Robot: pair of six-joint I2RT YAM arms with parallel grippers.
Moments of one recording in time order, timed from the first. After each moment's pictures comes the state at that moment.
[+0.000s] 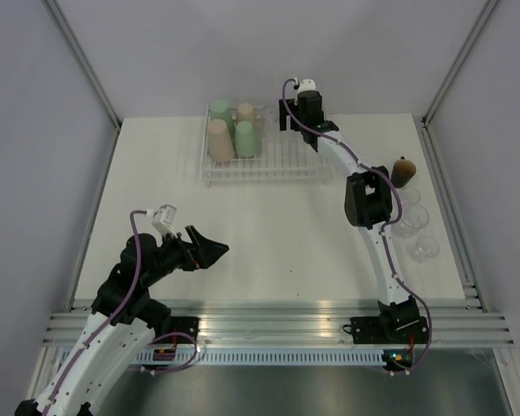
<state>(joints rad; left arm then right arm) -0.45 0.35 0.48 -0.48 0.28 -0.73 0.35 2.58 2.35 -0.18 0.17 0.10</state>
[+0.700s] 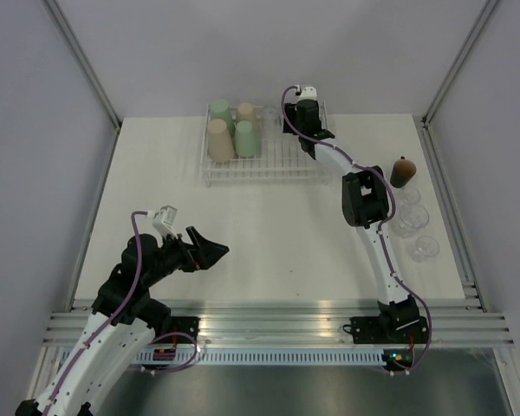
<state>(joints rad) -0.45 0.35 0.47 -0.49 0.28 -0.73 0.35 2.64 2.31 0.00 0.21 0.15</state>
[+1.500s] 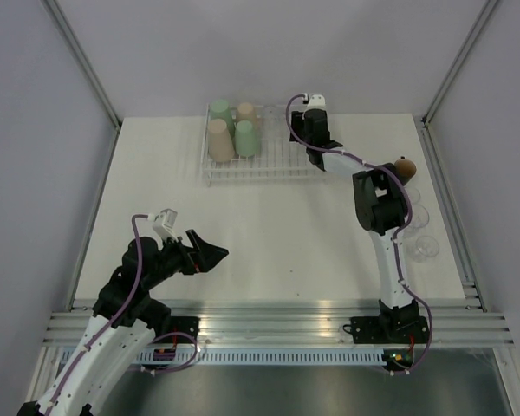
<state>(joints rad) -0.45 0.31 0.44 -0.50 0.28 -0.74 0.35 2.40 1.84 0.23 0.24 0.14</state>
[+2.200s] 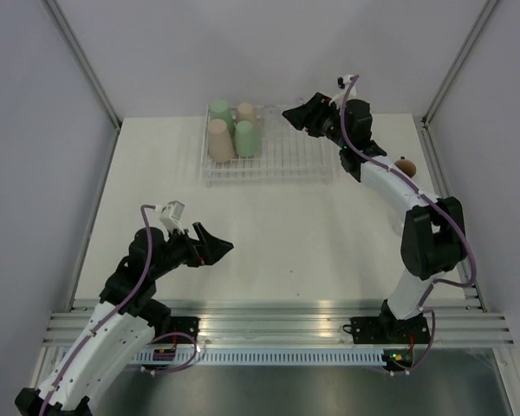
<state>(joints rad) -0.45 0.41 0.45 -0.41 0.29 -0.70 0.32 1.81 1.45 0.30 -0.27 0.65</state>
